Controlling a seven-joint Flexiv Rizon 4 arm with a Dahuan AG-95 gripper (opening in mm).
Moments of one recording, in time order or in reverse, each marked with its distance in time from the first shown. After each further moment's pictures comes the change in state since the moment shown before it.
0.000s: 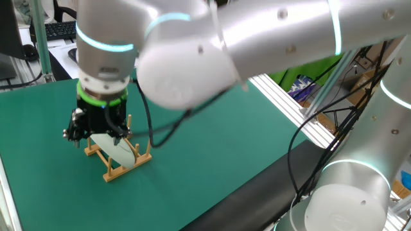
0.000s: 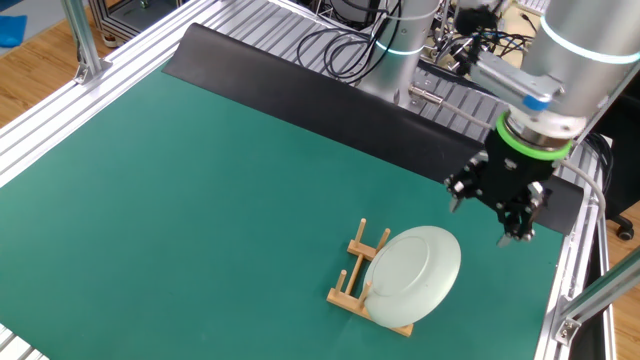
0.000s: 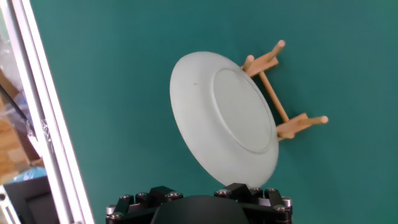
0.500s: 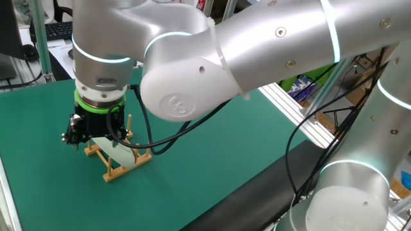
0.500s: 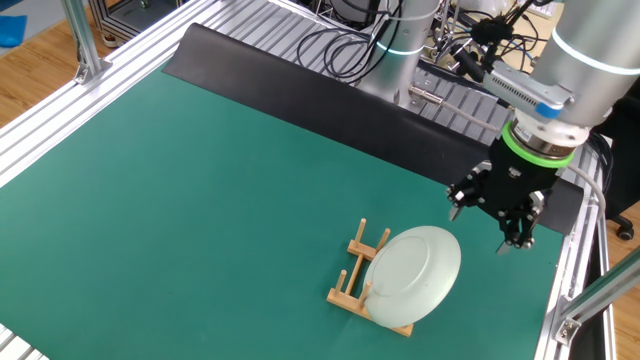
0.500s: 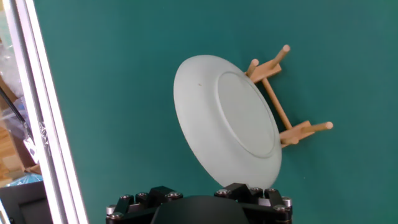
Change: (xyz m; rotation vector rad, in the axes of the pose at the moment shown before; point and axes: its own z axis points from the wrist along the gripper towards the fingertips) arm 0.000 0.003 0.007 0.007 -0.020 -0.019
